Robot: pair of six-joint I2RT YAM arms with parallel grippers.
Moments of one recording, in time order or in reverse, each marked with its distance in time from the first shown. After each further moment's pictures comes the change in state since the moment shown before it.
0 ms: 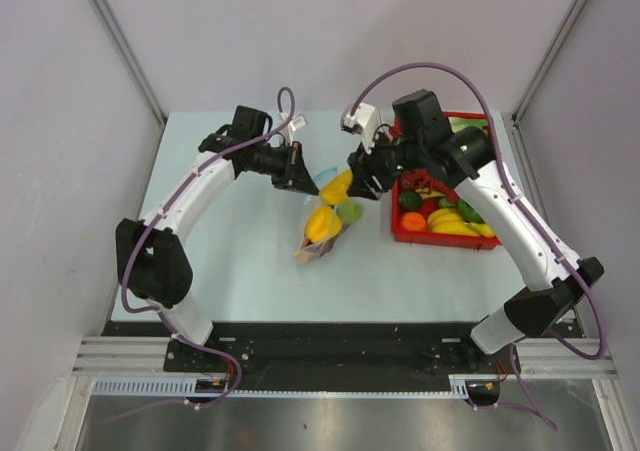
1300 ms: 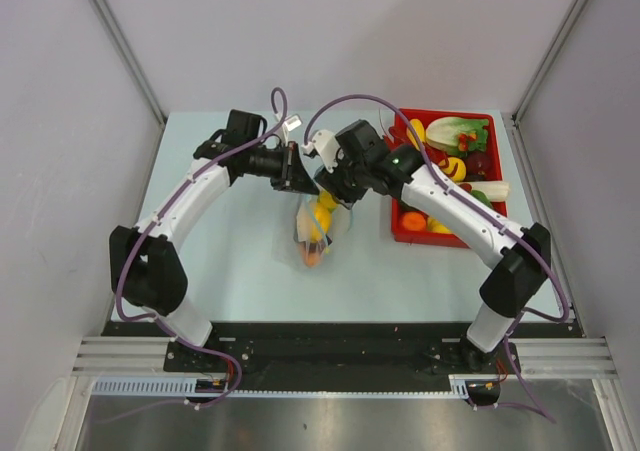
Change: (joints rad) left arm 0.012 -0.056 -0.078 0.102 0.062 -0.079; right arm 0.159 0.186 -0.117 0.169 0.430 0.023
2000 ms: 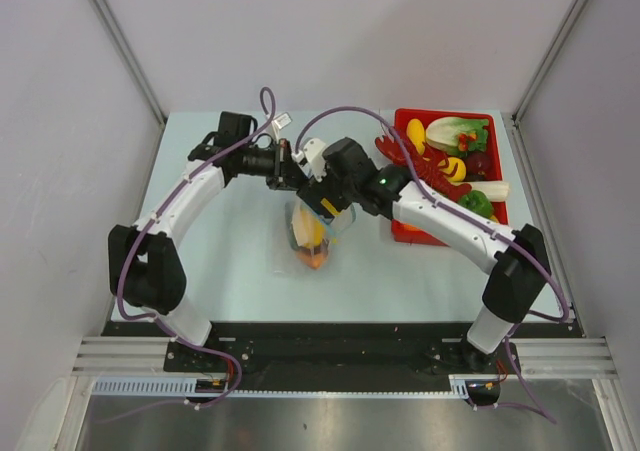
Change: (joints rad) left arm 0.052 0.000 -0.047 0.089 0.087 -0.087; right arm 0.090 -0.027 -0.168 0.250 0.161 0.113
